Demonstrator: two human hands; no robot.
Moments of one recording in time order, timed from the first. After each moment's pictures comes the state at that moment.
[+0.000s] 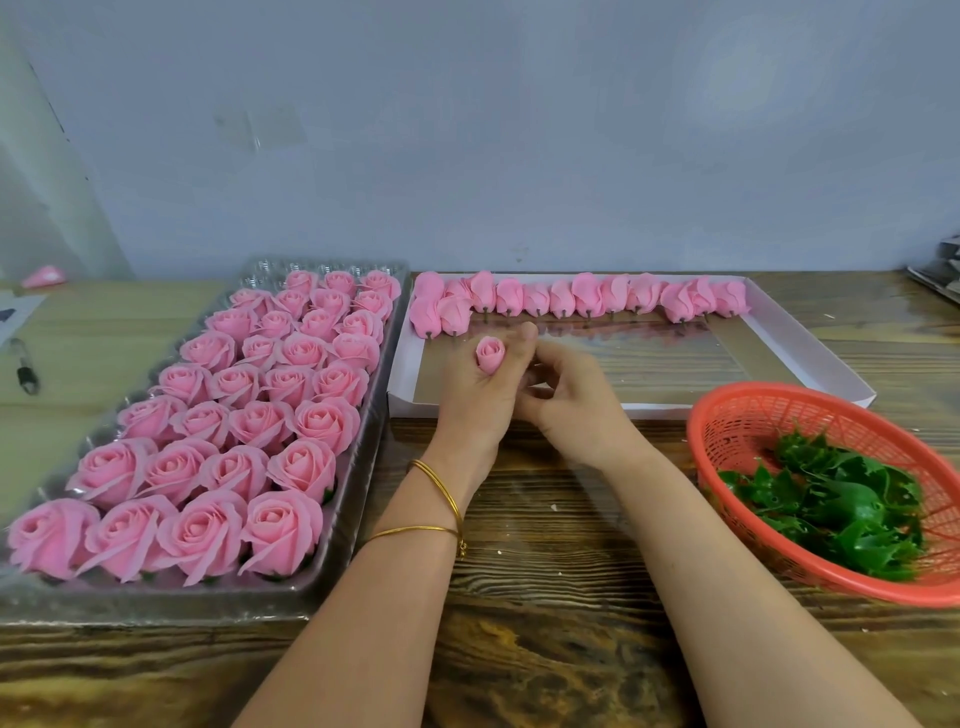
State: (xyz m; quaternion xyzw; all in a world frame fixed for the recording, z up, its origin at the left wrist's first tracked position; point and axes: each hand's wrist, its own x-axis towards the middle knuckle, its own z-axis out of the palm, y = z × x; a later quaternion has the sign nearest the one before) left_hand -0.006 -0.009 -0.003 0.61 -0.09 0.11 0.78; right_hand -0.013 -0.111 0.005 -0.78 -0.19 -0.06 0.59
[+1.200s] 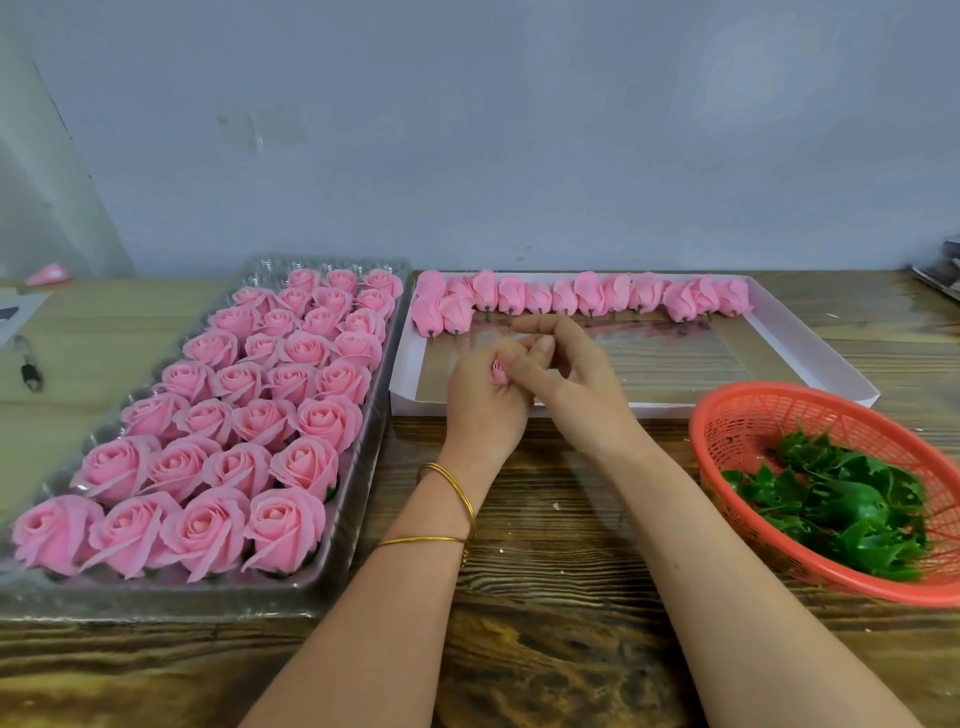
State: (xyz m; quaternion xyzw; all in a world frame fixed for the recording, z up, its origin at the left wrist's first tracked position) left_hand -0.007 -0.010 -0.004 0.74 -0.12 0.21 0.62; right_hand -0.017 -0.105 0.014 -0.74 -0.11 -0.08 0.66
